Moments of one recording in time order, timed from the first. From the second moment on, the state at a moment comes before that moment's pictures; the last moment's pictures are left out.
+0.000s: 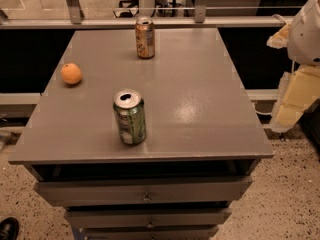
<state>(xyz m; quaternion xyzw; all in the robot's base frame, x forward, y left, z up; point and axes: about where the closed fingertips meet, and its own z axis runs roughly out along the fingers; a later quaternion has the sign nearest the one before) 0.438 -0.216 0.980 -0.60 0.78 -0.04 0.17</state>
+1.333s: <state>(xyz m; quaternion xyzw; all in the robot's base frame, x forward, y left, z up) 0.454 -0.092 0.922 -0.60 0.74 0.15 0.27</state>
